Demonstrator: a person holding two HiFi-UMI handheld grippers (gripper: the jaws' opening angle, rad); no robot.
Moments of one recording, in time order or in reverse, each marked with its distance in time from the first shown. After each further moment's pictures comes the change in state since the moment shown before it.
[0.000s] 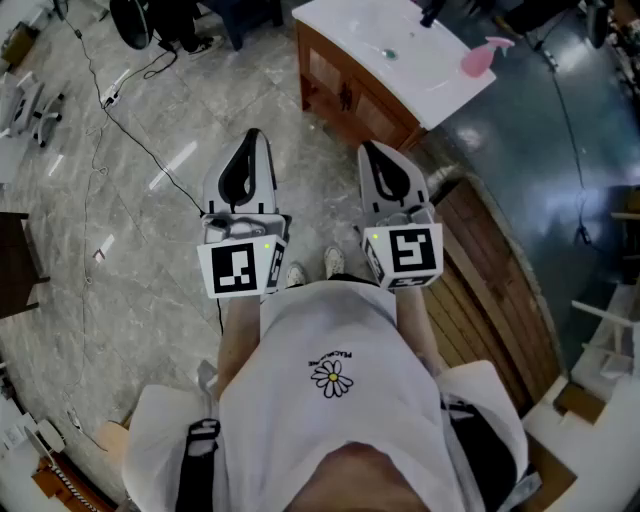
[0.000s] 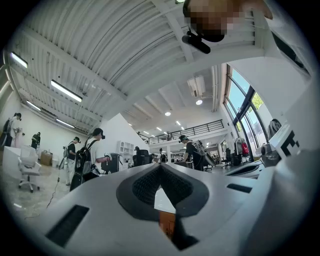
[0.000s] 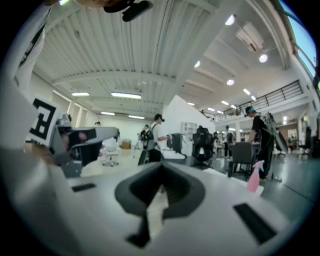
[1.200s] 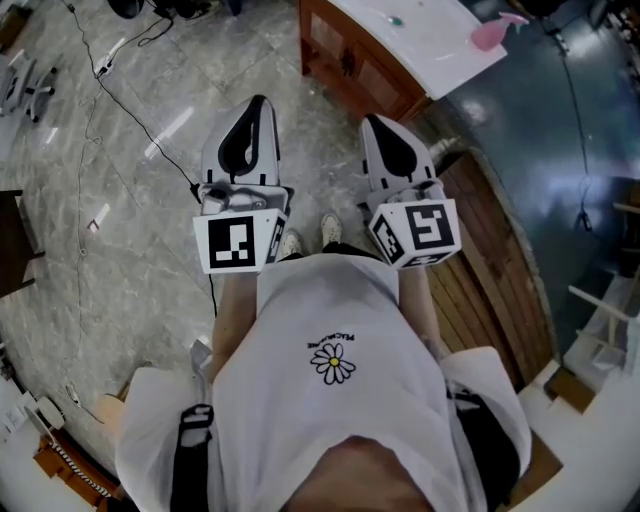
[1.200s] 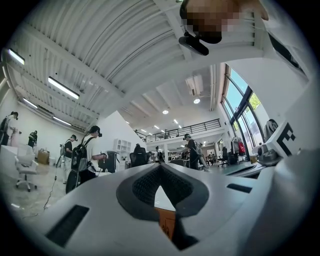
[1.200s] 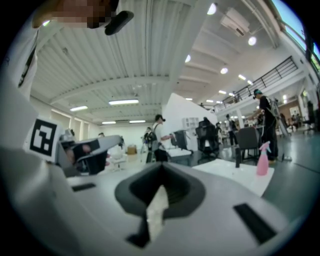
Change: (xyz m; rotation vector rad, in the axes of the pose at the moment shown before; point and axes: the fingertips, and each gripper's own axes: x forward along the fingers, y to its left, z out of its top) left arm 0.005 -0.013 -0.014 0.004 0.023 -0.038; right arm -0.002 -0.002 -0.014 0.161 0.002 0.070
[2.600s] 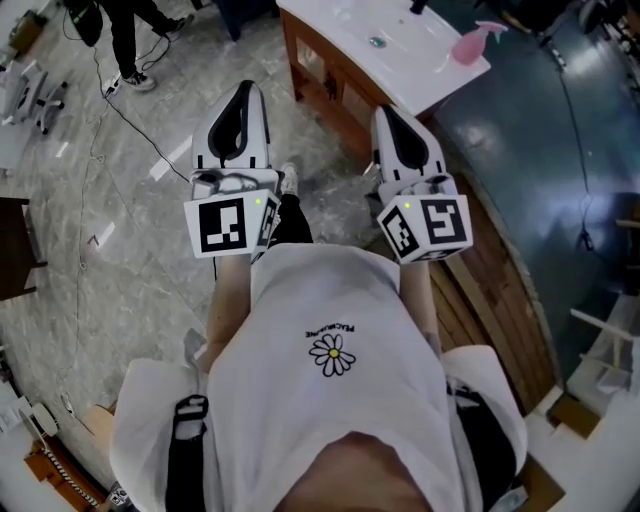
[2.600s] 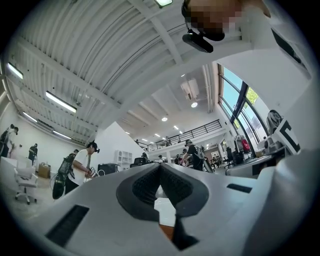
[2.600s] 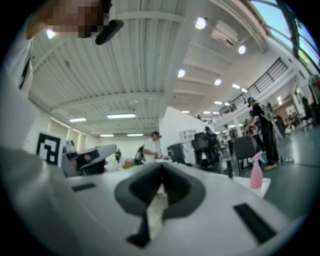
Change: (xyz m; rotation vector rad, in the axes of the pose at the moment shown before) left arm 0.054 -0.052 0.017 0.083 -0.110 0.035; right arm -0.025 -0.093 0.036 0.031 -0.174 -0.006
